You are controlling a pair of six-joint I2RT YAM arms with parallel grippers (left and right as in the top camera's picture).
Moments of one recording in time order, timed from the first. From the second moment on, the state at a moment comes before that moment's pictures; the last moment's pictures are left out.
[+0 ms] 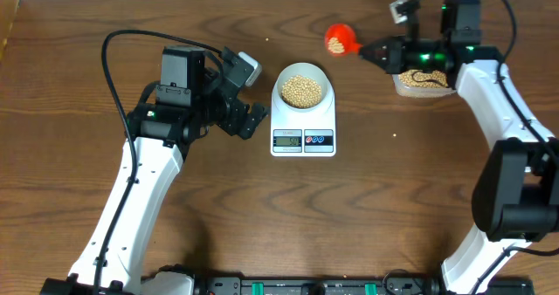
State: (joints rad) left arm -0.18 1.39 1.19 -0.68 0.42 0.36; right arm -0.01 1.93 1.48 -0.42 -0.99 0.06
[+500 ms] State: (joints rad) left arm -0.18 1.39 1.19 -0.68 0.42 0.36; right arm -0.20 1.66 1.48 -0.72 -0.74 0.07
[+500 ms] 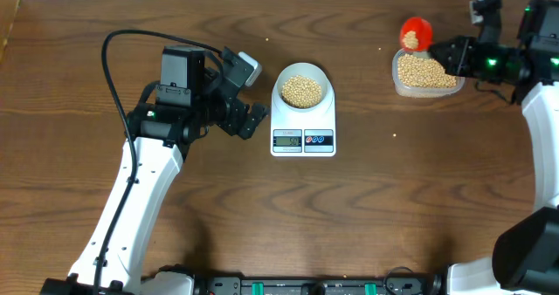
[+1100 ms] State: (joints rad) left arm -0.18 1.39 1.19 -0.68 0.42 0.36; right arm -0.23 1.66 1.48 -0.82 -0.43 -0.02
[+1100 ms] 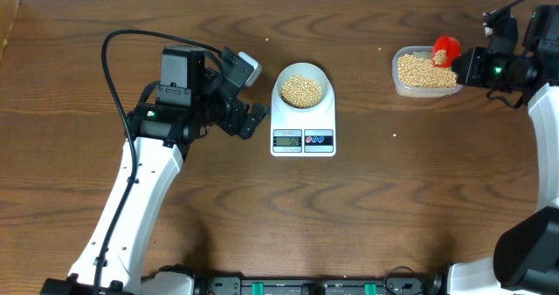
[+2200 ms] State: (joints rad) left arm -0.18 1.39 1.19 -0.68 0.42 0.36; right arm -0.07 1.66 1.48 -0.82 0.01 -0.03
